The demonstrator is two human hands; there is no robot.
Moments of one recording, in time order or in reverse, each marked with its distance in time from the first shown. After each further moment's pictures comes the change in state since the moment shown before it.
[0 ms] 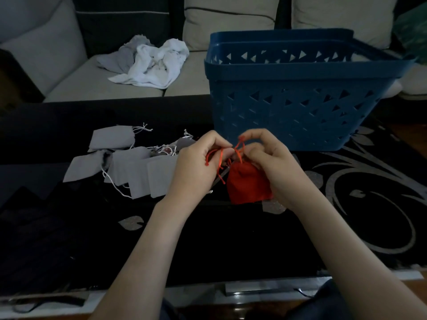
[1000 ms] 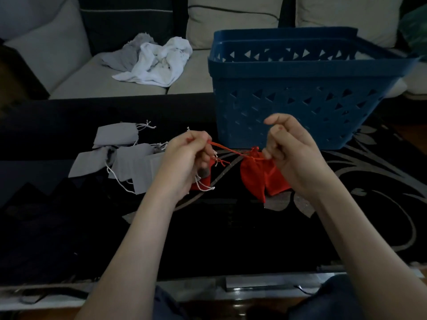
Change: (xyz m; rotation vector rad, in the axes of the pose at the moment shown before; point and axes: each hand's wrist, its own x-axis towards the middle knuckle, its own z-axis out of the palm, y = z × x) left_hand 0.007 0.010 -0.020 -0.638 0.064 -0.563; right_hand 0.003 -0.009 -0.023 0.127 0.001 -0.118
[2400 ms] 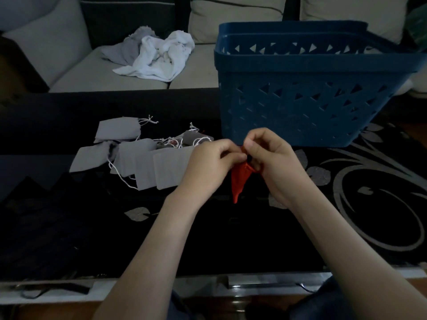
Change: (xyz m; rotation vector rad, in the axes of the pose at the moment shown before) left_hand -0.004 -0.018 0.017 0.690 -0.119 0.325; right_hand -0.005 0.027 0.027 -0.038 0.021 0.097
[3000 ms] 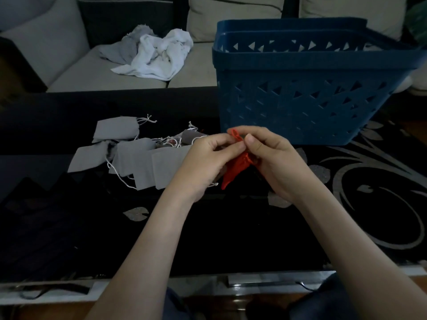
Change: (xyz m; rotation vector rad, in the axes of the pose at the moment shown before) left_hand -0.005 0.010 -0.004 -0.428 -0.102 -0.110; right_hand 0.003 -0.003 -0.004 0.027 -0.140 -0.022
